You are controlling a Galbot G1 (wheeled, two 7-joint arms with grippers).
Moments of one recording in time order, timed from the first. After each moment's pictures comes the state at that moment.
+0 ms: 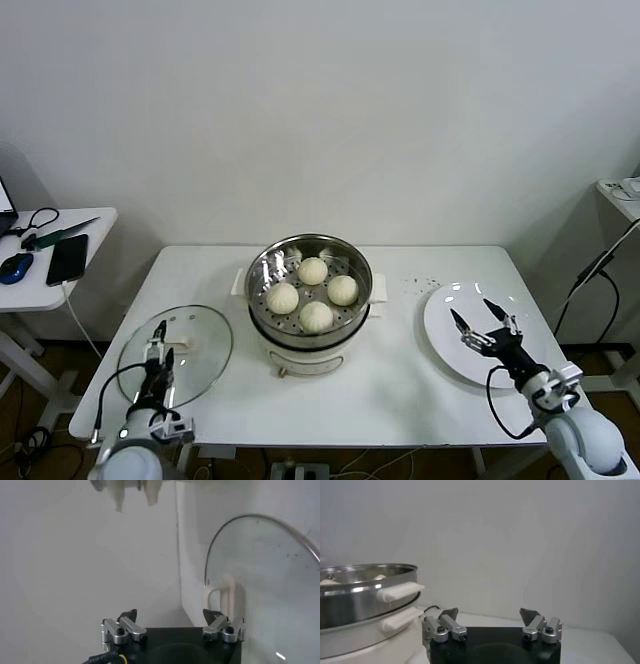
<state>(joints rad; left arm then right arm) 1.40 -1.42 -0.71 -1.70 1.48 0.04 -0.02 -1.35 0.99 0.61 1.67 0.56 0.05 -0.33</state>
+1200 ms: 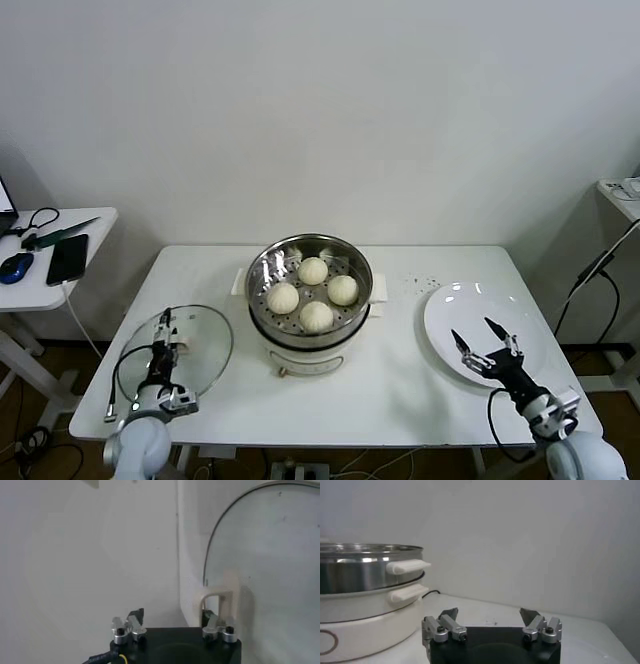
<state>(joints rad) 1.20 -1.41 -0.71 -1.42 1.45 0.01 -0.15 -1.42 1.05 0.65 1.66 0.45 0.10 -0.37</state>
